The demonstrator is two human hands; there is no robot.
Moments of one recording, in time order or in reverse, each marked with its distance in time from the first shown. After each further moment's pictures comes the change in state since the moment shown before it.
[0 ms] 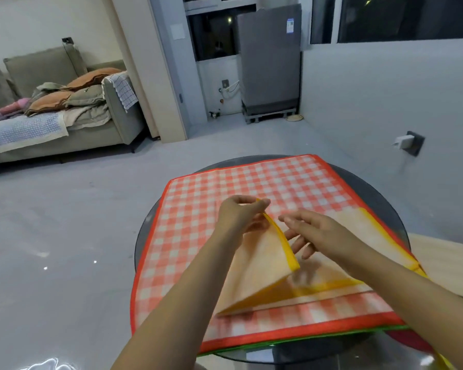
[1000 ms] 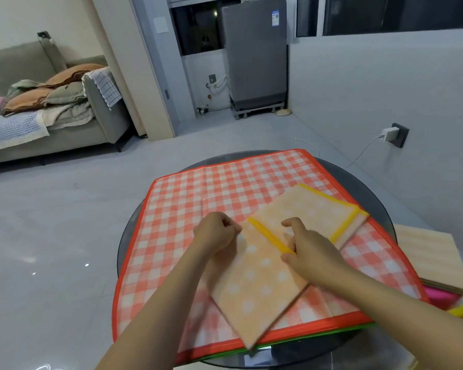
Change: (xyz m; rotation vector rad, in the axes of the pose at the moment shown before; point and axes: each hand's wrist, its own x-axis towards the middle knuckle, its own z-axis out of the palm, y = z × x) left_hand 0.024 -0.035 -0.025 0.894 -0.029 0.160; right_hand 0.011 0.046 0.009 -0.692 0.170 -0.015
